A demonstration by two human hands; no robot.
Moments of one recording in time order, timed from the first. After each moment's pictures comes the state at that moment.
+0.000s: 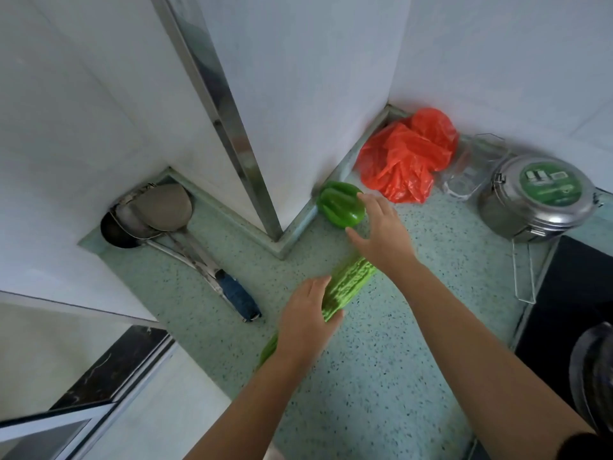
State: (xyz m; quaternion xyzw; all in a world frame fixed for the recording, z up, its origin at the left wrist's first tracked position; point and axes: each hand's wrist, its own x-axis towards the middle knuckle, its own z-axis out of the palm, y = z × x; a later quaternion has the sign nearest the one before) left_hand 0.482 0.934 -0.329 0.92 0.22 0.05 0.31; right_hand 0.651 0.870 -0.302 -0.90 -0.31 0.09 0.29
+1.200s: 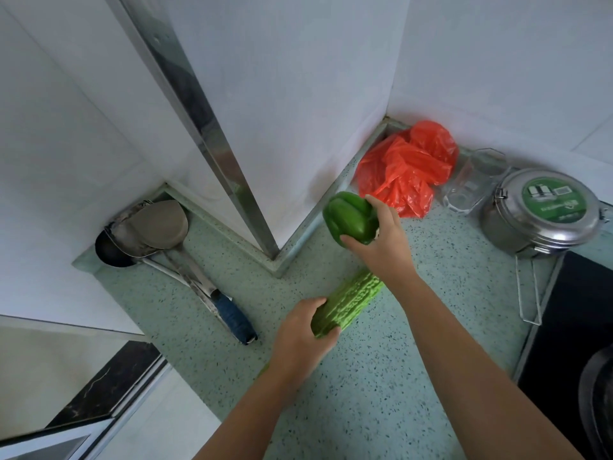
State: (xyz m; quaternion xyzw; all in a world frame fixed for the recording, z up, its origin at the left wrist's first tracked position) left_hand 0.487 0.943 -0.332 0.86 0.27 0.01 0.43; right_hand 0.664 0.874 -0.301 -0.84 -0.22 0.11 0.48
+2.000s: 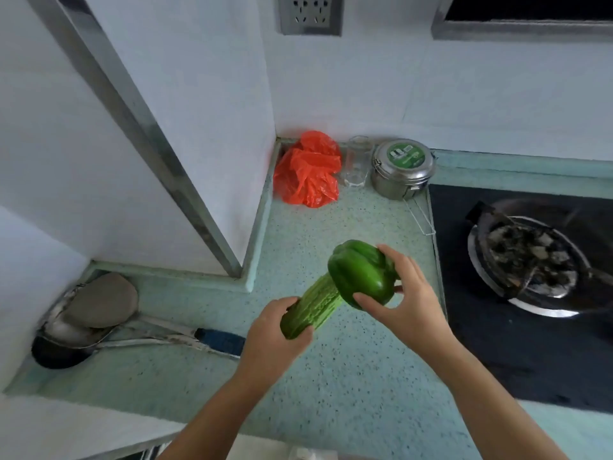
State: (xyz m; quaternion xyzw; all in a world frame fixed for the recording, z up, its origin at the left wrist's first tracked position) left_hand 0.442 0.990 -0.278 0.88 0.07 -0.04 0.46; right_hand 0.479 0.788 -0.227 -0.88 -0.05 0.00 0.47
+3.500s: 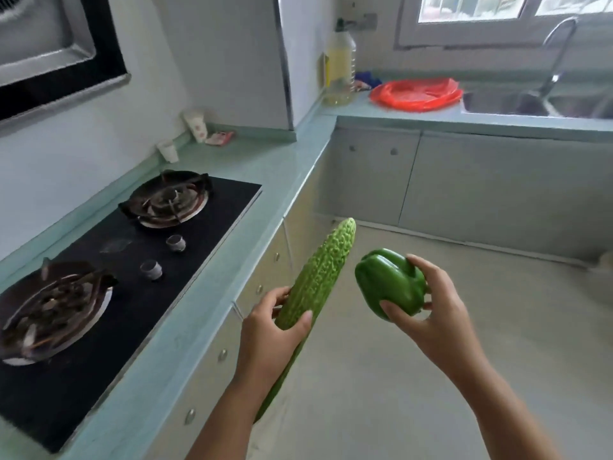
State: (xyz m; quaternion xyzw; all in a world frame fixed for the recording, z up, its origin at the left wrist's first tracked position) left_hand 0.103 0.557 -0.196 0.72 -0.50 -0.24 0.43; right_hand -0.110 0.496 -0.190 -0.70 0.51 -0.42 0.28
